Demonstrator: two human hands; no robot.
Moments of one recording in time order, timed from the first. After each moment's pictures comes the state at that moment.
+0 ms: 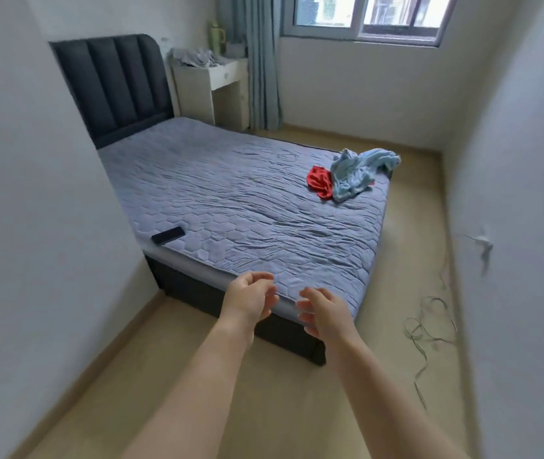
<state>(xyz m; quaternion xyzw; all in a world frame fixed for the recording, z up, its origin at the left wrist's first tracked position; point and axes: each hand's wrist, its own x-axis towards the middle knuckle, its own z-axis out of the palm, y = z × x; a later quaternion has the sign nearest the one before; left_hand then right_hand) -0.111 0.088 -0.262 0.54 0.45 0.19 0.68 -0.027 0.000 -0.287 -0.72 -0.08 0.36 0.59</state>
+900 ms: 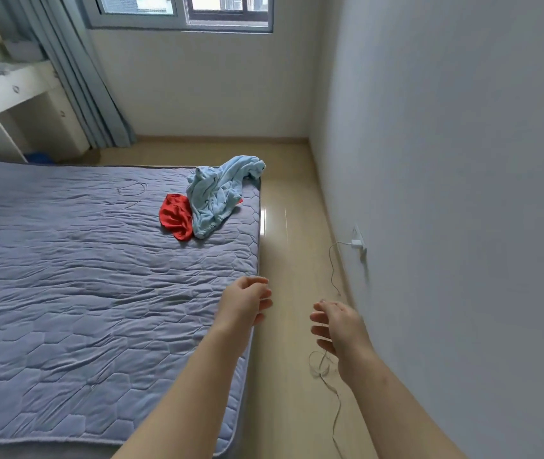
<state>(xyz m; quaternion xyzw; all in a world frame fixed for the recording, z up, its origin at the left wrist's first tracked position) 0.404 0.041 -0.280 0.63 0.32 0.01 0.71 0.427 -0.099 -0.295 -0.70 0.16 0.21 0.66</state>
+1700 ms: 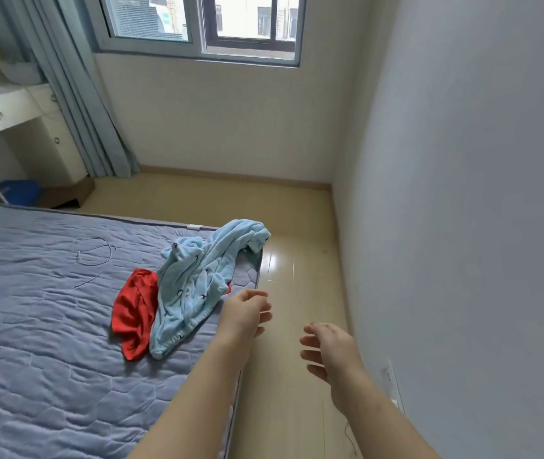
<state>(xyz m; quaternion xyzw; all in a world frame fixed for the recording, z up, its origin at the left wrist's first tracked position) 0.923 0.166 -0.277 0.60 0.35 0.07 0.72 0.947 0.032 -0.290 -0.71 0.11 0.27 0.64</state>
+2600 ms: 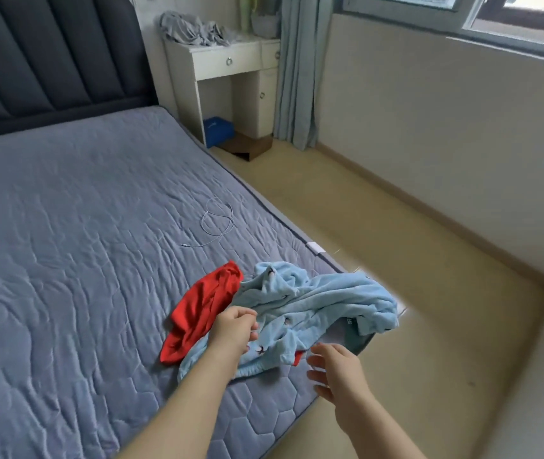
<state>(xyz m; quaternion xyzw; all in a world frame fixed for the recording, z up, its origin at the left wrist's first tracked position) 1.148 0.405 -0.364 0.41 0.64 0.24 0.60 1.276 0.307 -0.360 -0.74 -0.07 0.51 0.43</state>
